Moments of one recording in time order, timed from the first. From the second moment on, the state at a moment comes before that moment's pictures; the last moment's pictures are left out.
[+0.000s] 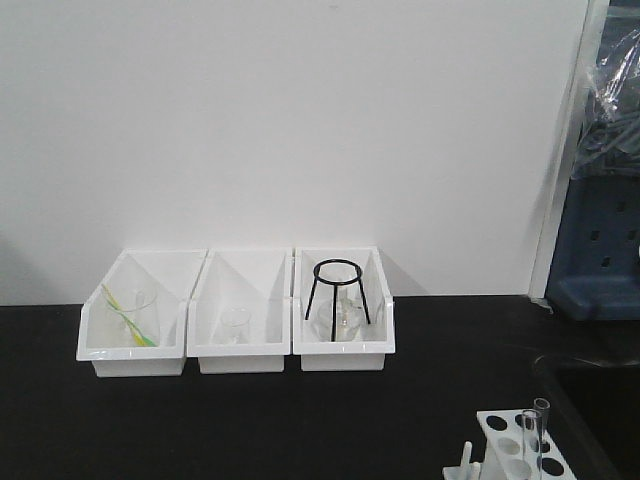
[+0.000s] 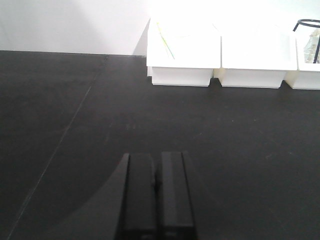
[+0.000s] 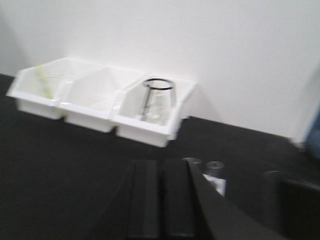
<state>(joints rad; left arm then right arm) 0.04 -0.01 0.03 0.05 0.27 -0.17 -0.10 0.43 -0.31 -1.78 -0.38 1.65</state>
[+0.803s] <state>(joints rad) 0.04 -0.01 0.03 0.05 0.27 -0.17 -0.10 0.01 -0.01 0.02 0.24 0.02</state>
